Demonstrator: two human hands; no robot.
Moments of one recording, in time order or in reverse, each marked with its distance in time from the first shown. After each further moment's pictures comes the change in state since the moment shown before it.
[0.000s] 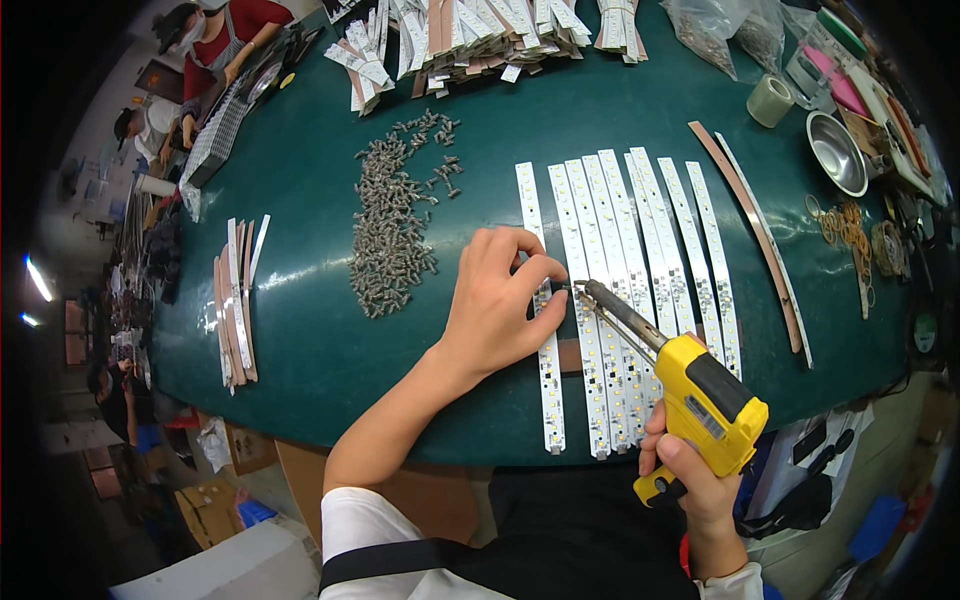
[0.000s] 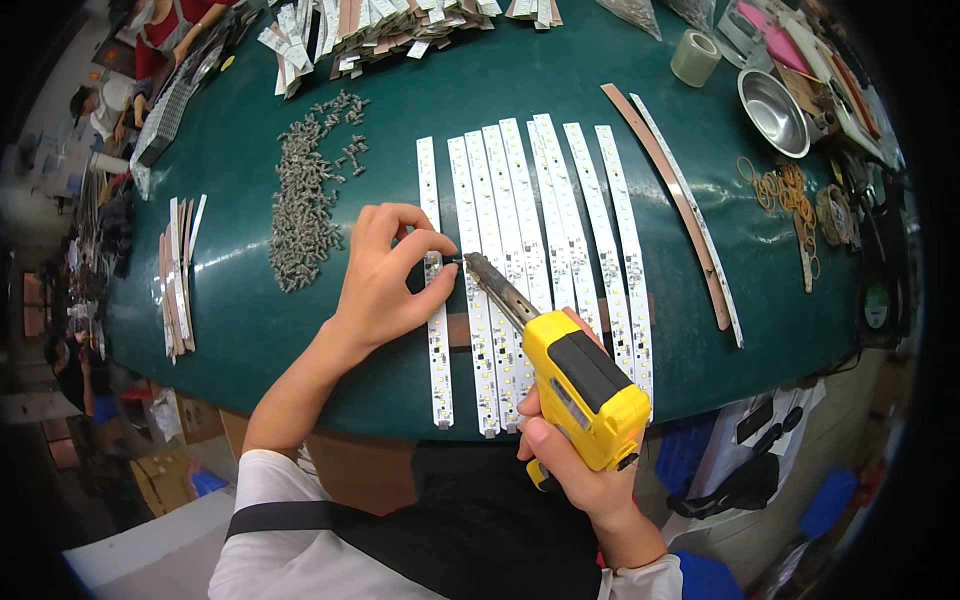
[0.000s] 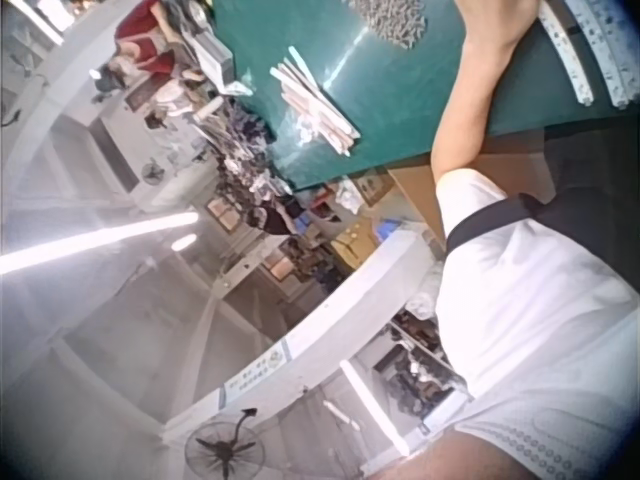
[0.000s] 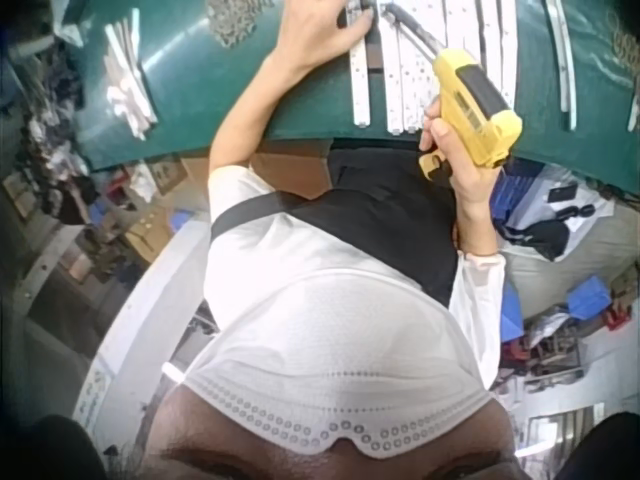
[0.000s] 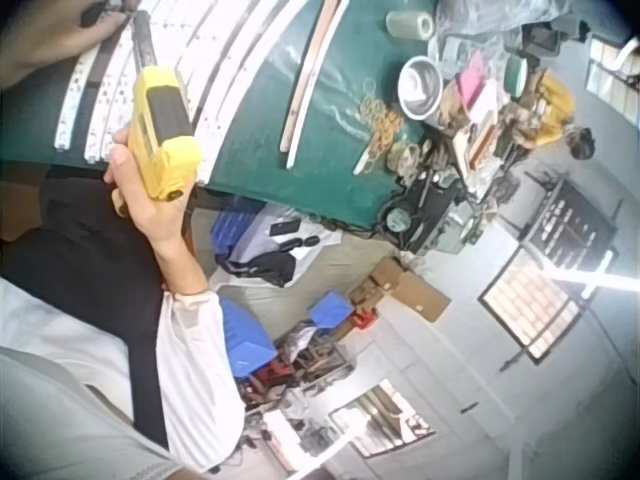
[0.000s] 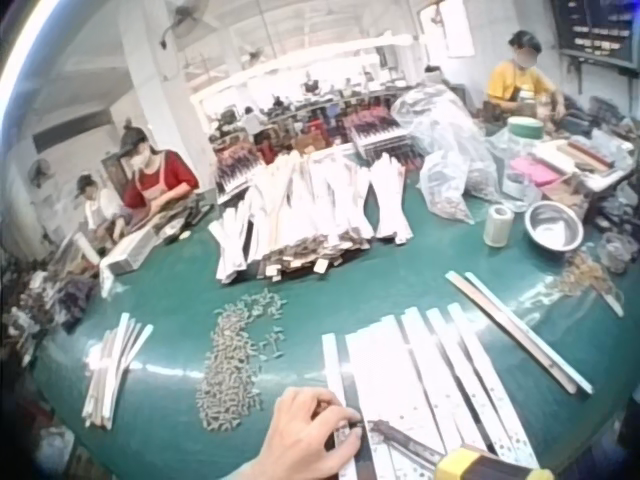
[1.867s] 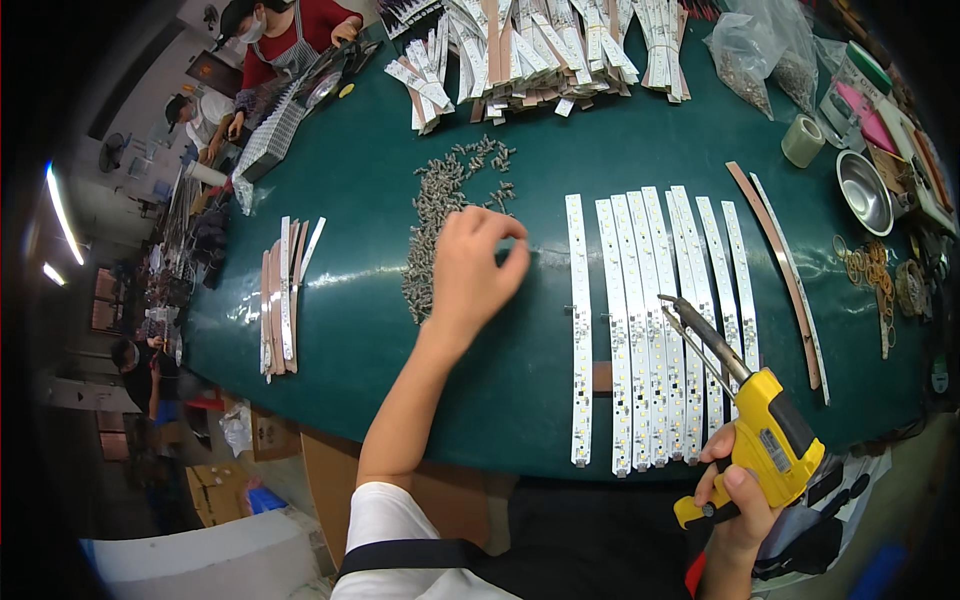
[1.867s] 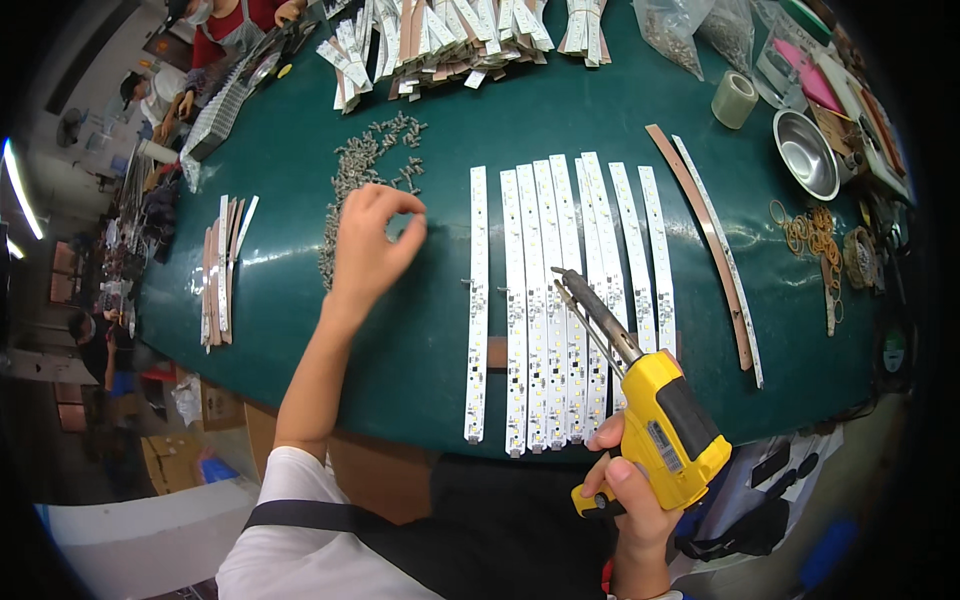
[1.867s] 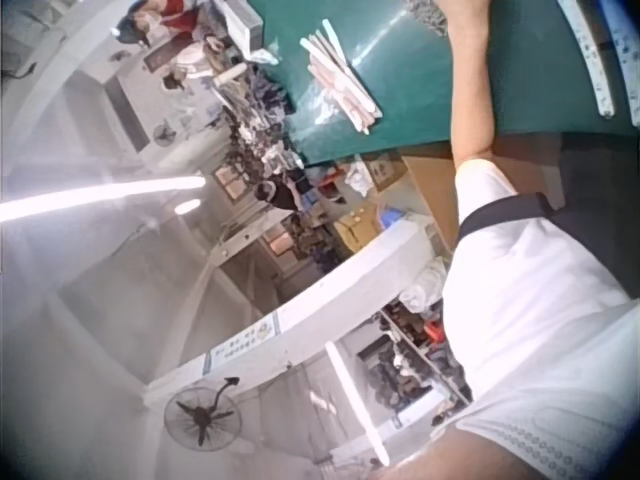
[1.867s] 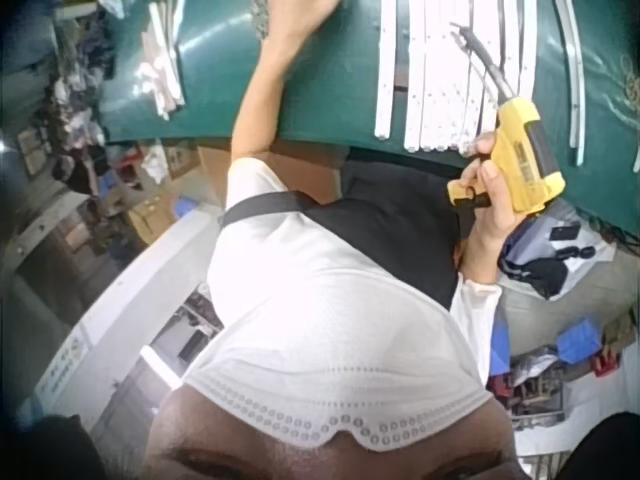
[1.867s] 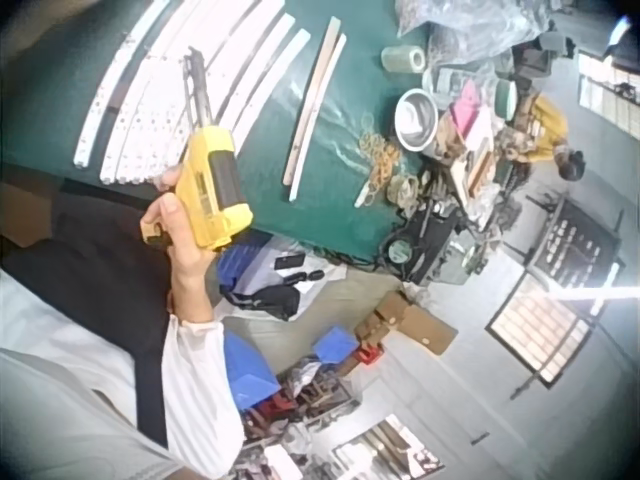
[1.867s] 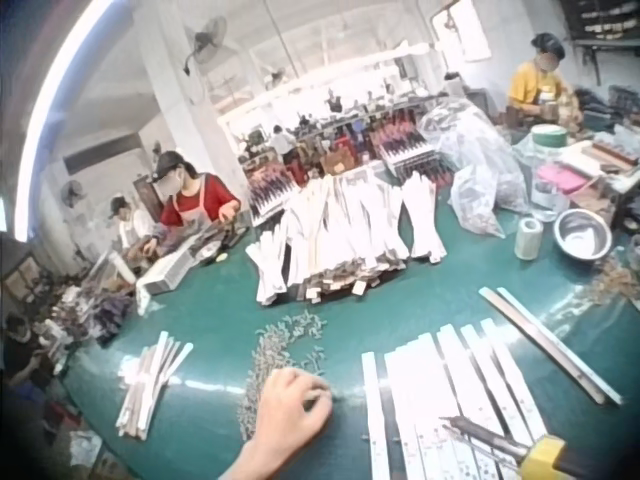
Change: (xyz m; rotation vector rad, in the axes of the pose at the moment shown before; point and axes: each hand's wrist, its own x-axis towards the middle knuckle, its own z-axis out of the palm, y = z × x) left_hand 0.016 -0.049 -0.036 0.240 0.161 -0.186; right_hand -0.014 -0.016 -0.017 0.096 0.125 -0.125
